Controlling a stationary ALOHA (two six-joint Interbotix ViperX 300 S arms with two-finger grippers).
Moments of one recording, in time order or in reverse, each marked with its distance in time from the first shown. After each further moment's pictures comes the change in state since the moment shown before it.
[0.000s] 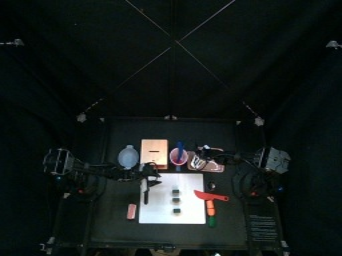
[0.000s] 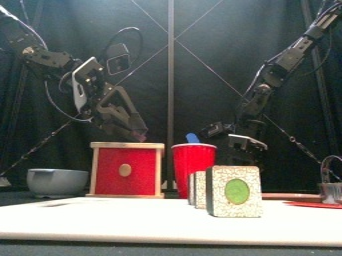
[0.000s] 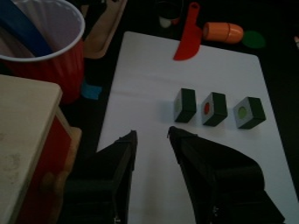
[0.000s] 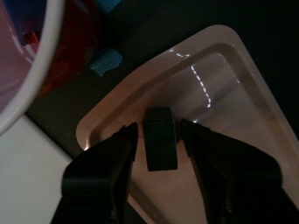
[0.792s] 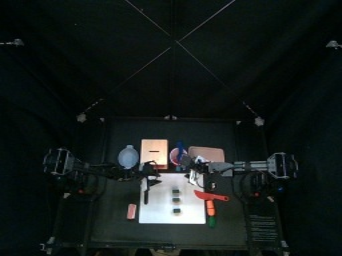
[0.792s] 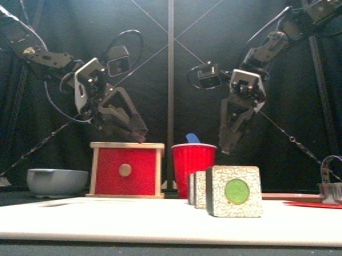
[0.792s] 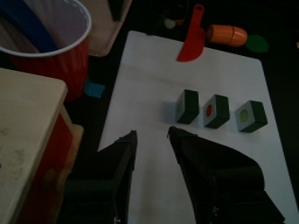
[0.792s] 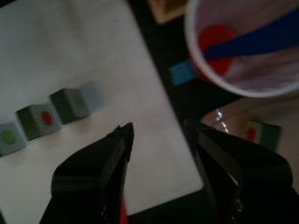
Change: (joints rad) left arm 0.003 0.000 0.000 -0.034 0.000 0.000; right arm 0.333 -0.173 -0.046 0.014 0.009 -0.002
